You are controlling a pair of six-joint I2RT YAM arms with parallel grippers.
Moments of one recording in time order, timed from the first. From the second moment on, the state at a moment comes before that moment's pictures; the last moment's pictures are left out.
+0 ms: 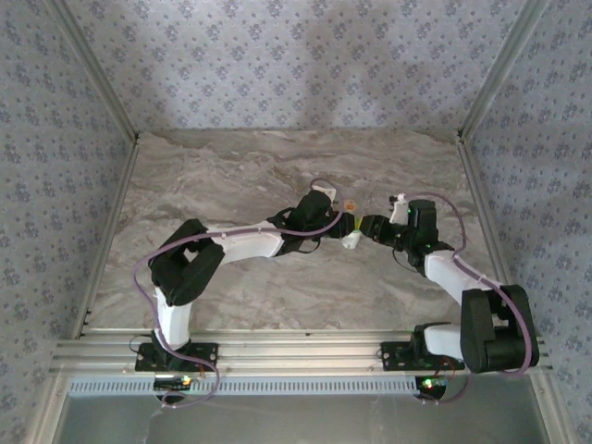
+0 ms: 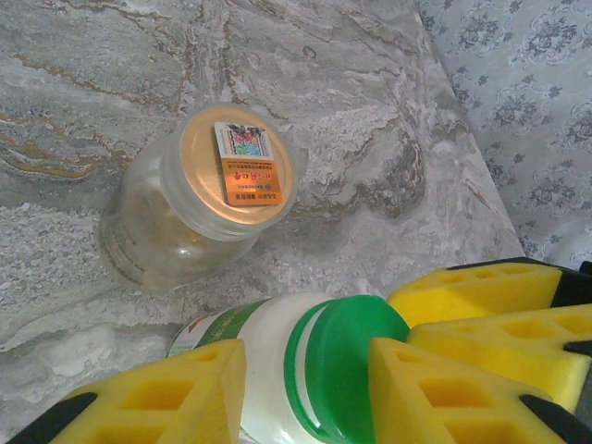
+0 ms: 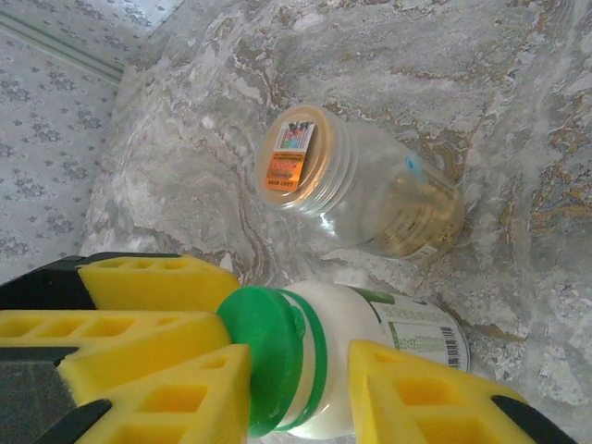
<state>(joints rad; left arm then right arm) -0.92 1.93 1.23 0.17 0.09 -0.76 0.10 1.27 0.51 0.15 -0.59 0.54</state>
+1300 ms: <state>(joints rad) -0.92 1.95 1.14 0.38 0.06 -0.91 0.26 1.29 0.30 0.64 -0.28 0.61</state>
